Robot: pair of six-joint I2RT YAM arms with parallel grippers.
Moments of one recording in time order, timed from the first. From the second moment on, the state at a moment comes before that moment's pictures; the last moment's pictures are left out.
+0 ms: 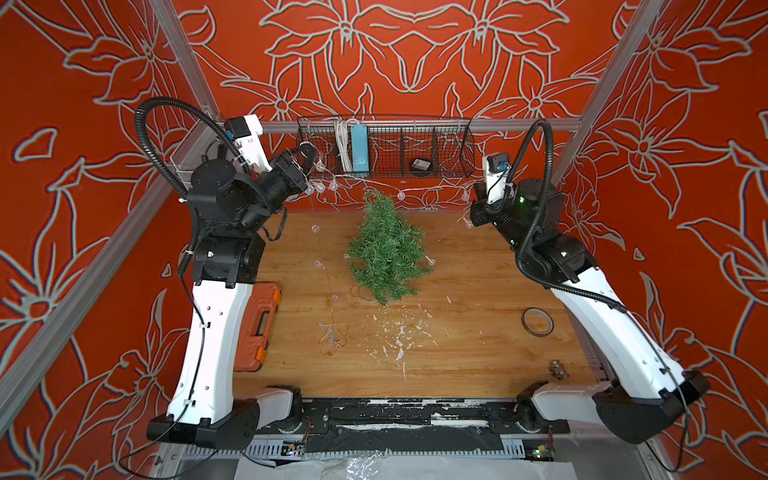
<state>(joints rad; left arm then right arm) -0.03 1.26 1.77 -0.28 0.43 -0.69 0.52 1.31 1.62 -0.43 0.28 -0.13</state>
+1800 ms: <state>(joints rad) -0.04 1.25 1.67 -0.32 0.42 -0.63 0.25 1.43 1.33 -0.38 0.61 -0.18</state>
